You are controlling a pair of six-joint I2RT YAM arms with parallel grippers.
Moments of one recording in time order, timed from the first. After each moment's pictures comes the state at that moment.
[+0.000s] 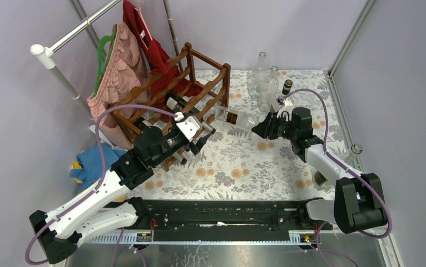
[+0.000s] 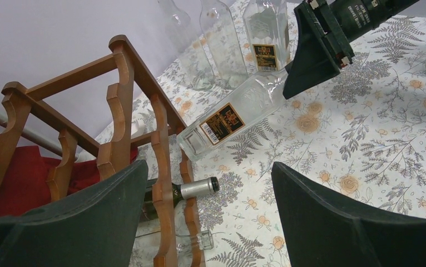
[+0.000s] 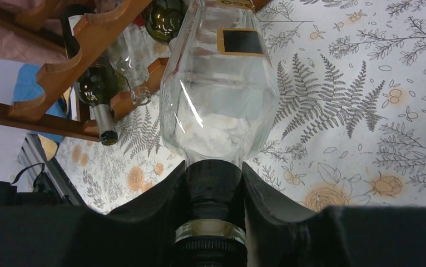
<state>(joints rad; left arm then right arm) -0.82 0.84 0.83 -0.07 -0.02 0.30 0.19 1.26 0.64 0.17 -0.59 0.36</state>
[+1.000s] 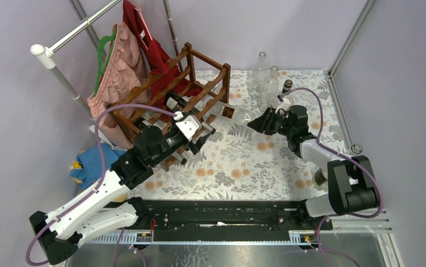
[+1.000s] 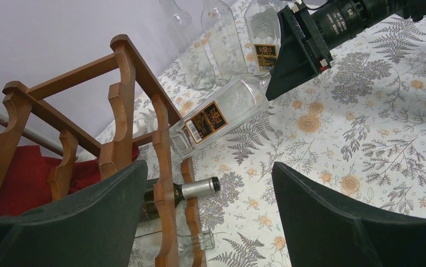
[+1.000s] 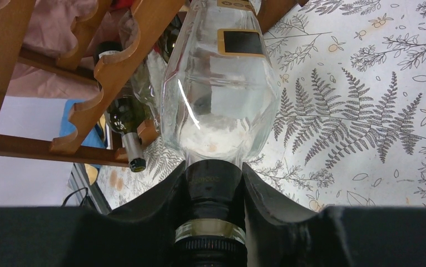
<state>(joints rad) -0.81 0.84 0.83 -0.07 -0.01 0.30 0.19 1.41 0.65 0.39 -0.62 0.57</state>
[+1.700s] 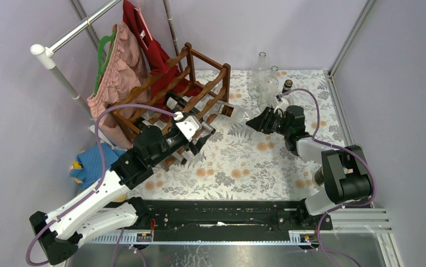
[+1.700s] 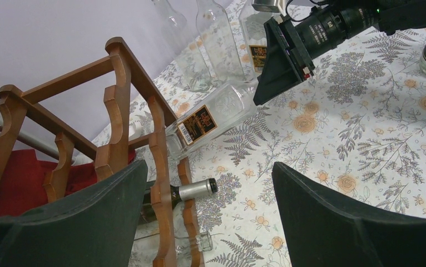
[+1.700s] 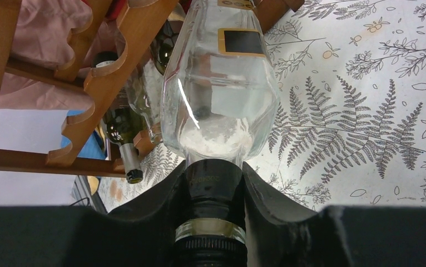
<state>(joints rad) -0.80 0.84 0.83 -0.07 0.02 0.30 0.20 1.52 0.65 0.53 -0.62 0.64</state>
